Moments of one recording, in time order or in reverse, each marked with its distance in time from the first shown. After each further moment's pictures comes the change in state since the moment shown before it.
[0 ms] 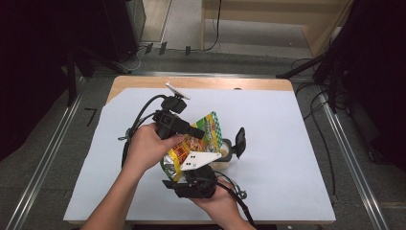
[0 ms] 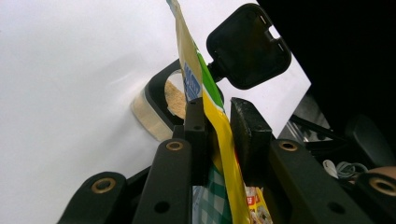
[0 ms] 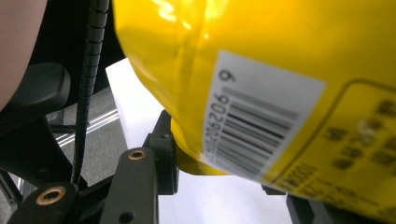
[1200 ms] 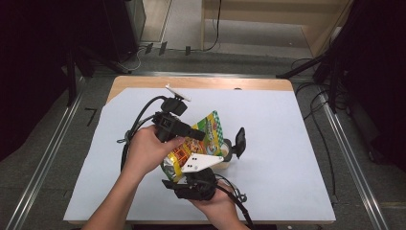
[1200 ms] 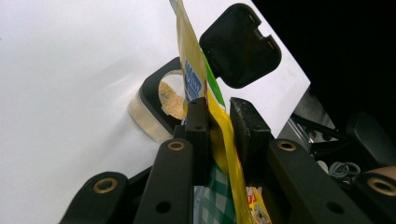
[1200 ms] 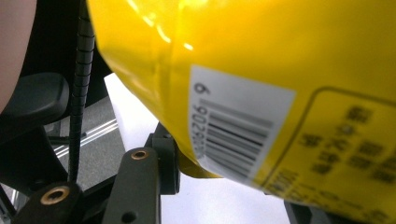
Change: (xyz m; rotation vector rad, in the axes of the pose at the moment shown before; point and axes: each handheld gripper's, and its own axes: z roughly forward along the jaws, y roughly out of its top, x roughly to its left) left arm -0.012 -0.007 -0.004 -0.034 0.022 0.037; right arm 0.004 -0.005 0.000 -0.045 -0.018 0.018
